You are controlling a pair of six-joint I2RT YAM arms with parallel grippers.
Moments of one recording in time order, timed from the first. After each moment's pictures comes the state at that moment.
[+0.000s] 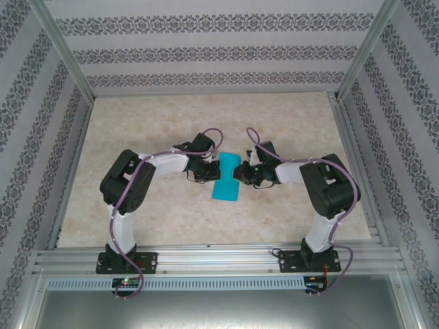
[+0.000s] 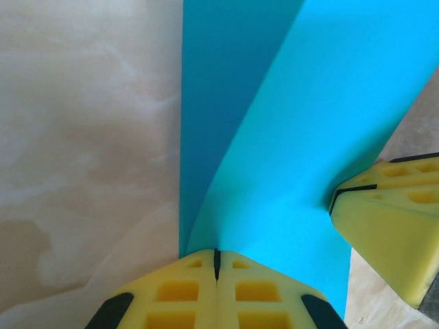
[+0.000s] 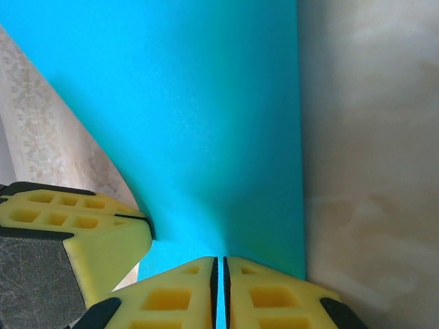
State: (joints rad) left arm -0.56 1.98 1.22 -0.39 0.40 -0.62; right arm 0.38 1.81 0.79 0.07 -0.61 0.76
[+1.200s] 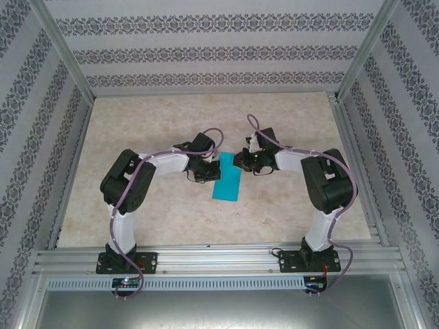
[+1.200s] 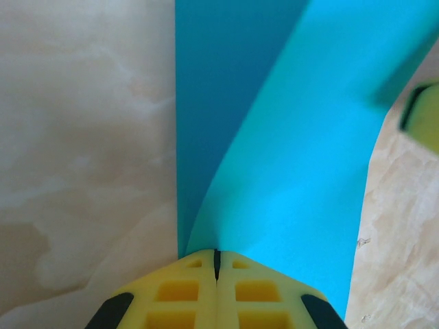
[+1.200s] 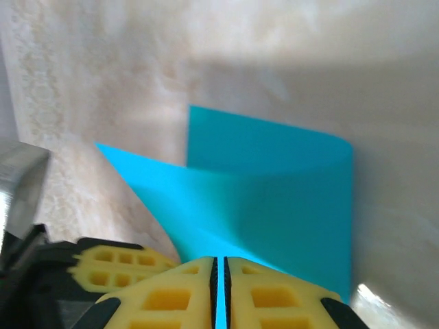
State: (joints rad) left arm -0.56 1.98 1.23 -0.39 0.40 -0.61; right arm 0.34 1.86 1.00 -0.08 -0.63 0.68
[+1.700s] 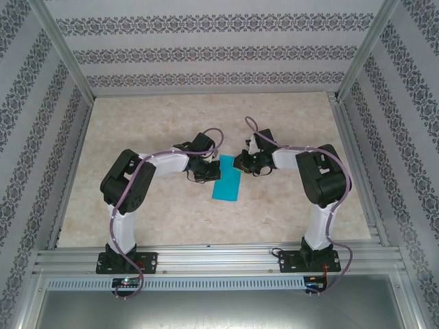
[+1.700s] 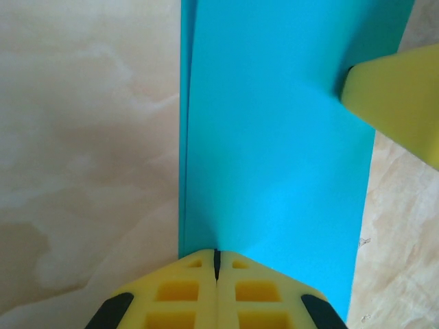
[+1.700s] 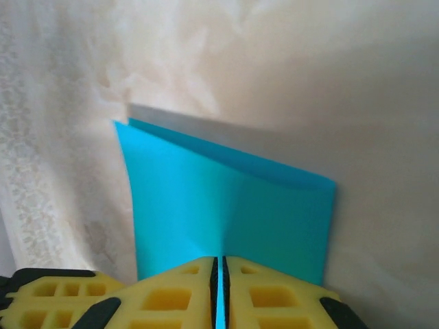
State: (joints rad) left arm -0.56 1.98 1.23 -0.40 0.40 -0.61; right arm 0.33 1.94 1.02 -0.10 -0.59 0.68
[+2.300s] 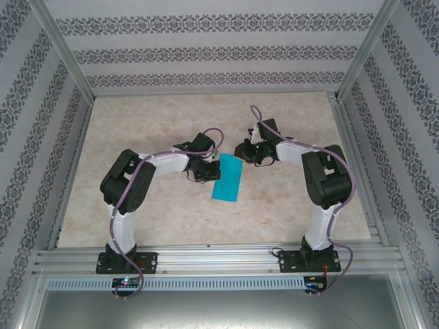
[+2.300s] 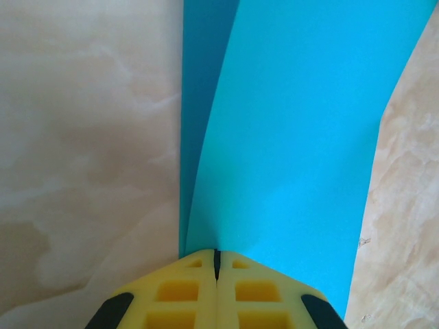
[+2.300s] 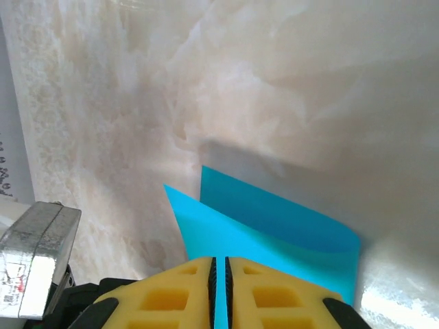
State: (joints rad) left arm -0.56 1.98 1.23 -0.40 0.40 -0.61; right arm 0.30 1.91 1.12 -0.16 -0.62 0.68
